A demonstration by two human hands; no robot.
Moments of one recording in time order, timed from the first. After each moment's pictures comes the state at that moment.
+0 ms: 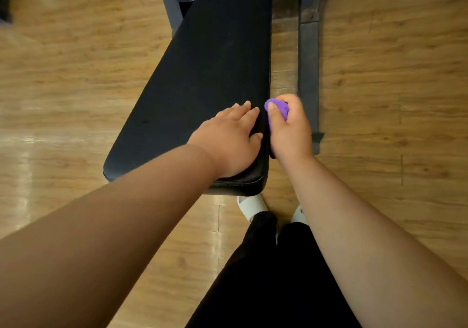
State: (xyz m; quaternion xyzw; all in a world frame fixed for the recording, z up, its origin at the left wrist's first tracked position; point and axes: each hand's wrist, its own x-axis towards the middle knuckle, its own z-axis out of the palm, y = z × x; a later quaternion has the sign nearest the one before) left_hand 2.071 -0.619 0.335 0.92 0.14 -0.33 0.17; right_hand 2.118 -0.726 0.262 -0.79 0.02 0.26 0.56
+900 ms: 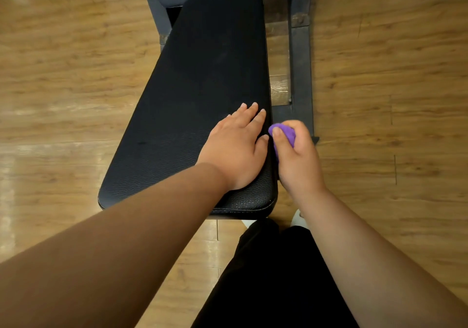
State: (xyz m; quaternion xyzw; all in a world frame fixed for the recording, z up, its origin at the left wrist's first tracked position) left_hand 2.085 -0.605 0.305 0.93 0.11 -0.26 0.23; right_hand 2.109 -0.729 0.253 -0.78 0.03 0.24 0.58
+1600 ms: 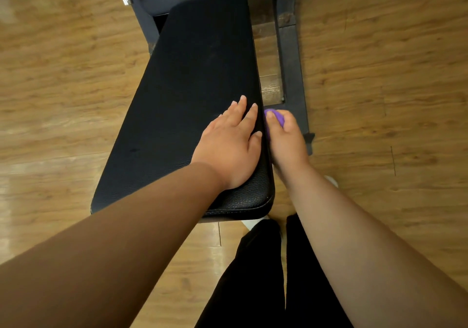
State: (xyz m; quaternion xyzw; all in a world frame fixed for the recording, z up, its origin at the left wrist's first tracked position) left_hand 2.084 -0.604 0.303 0.93 0.09 -0.26 0.22; right_hand 2.125 -0.709 0.230 -0.72 0.15 0.27 0.61
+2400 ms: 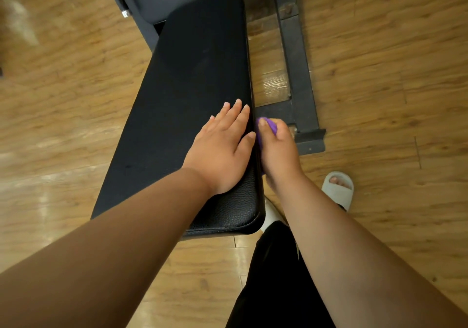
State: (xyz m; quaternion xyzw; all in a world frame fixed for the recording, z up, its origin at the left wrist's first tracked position) left_hand 2.102 -0.607 0.294 0.93 0.10 -0.28 0.22; right_hand 2.126 -0.708 0.220 -0.66 0.21 0.31 0.65
